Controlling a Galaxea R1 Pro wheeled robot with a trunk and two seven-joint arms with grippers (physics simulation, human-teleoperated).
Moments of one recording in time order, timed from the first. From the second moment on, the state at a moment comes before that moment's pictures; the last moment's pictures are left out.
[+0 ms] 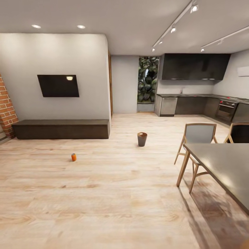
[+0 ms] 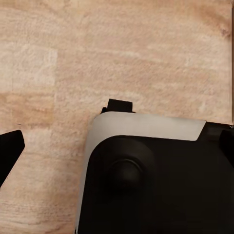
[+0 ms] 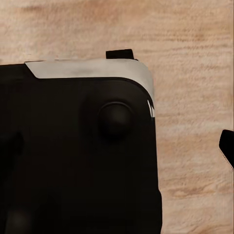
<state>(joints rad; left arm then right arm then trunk) 0.00 0.02 0.01 -0.24 0.14 -0.06 0.03 0.00 -0.01 -0.08 -0.19 -0.01 0.06 -0.01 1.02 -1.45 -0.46</state>
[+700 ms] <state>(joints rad) 0.00 0.03 0.01 -0.24 0.13 -0.06 0.03 0.00 0.00 -0.07 -0.19 -0.01 0.06 -0.01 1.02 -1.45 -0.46</state>
